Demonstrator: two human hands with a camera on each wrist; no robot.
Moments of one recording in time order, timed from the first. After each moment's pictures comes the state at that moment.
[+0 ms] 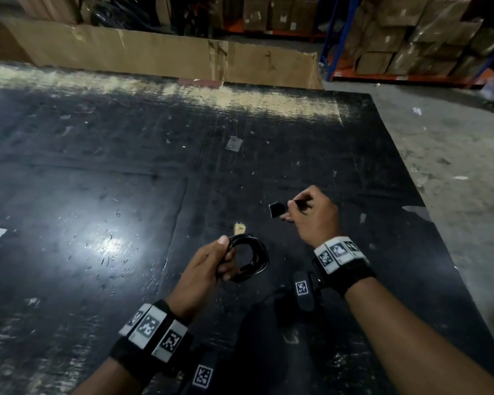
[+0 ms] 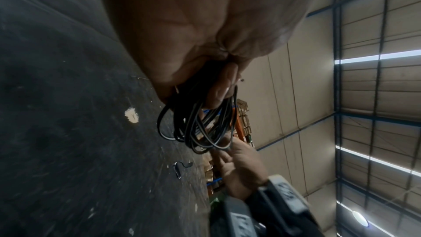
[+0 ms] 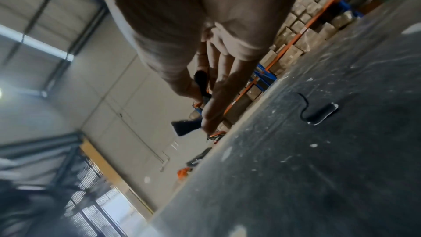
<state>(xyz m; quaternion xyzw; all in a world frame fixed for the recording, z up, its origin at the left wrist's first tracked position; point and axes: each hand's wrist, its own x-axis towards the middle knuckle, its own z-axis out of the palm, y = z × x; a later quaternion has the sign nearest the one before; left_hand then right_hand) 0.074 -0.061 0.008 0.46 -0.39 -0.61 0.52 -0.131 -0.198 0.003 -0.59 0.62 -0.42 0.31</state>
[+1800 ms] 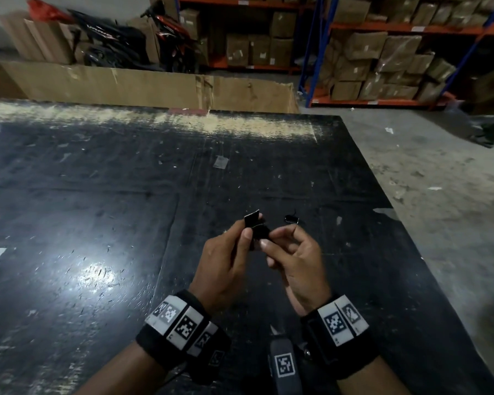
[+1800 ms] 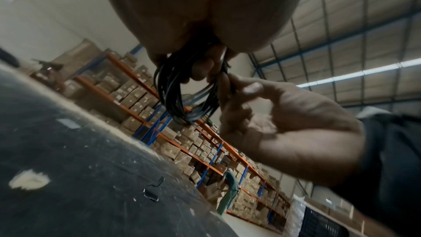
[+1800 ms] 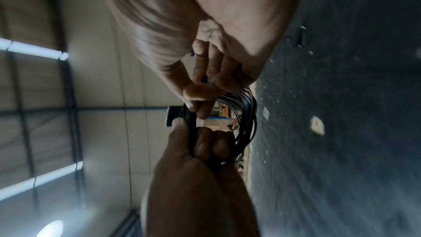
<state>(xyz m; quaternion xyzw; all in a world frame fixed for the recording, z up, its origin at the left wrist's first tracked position) 0.030 -0.048 0.055 0.48 -0.69 -0.22 0.49 -0.120 -0.056 0.065 -0.41 0.44 -0.55 0.58</state>
